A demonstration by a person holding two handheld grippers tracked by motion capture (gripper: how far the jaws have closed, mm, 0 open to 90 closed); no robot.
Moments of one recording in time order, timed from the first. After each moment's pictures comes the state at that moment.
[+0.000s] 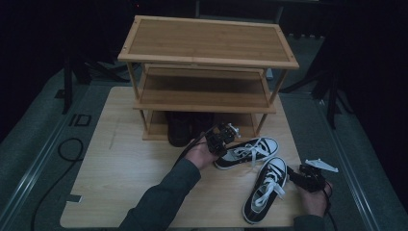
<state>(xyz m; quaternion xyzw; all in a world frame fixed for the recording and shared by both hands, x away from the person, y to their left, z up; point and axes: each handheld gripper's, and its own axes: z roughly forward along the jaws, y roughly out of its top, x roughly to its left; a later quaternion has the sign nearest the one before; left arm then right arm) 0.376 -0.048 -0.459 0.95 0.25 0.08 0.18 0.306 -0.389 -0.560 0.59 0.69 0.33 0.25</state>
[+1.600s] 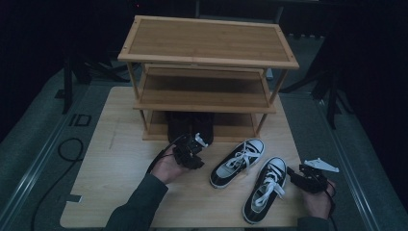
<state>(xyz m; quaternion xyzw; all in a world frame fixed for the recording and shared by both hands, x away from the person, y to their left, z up) 0.348 0.047 -0.485 0.92 0.29 0.03 0.25 0.291 -0.375 -0.532 0.56 0.72 0.31 0.27</state>
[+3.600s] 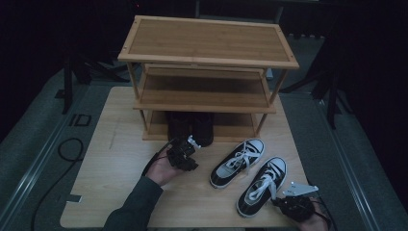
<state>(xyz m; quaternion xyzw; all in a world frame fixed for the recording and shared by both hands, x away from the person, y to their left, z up) 0.349 0.060 -0.502 0.91 0.31 0.02 0.25 0.227 -0.325 -0.538 0.37 0.87 0.29 0.12</state>
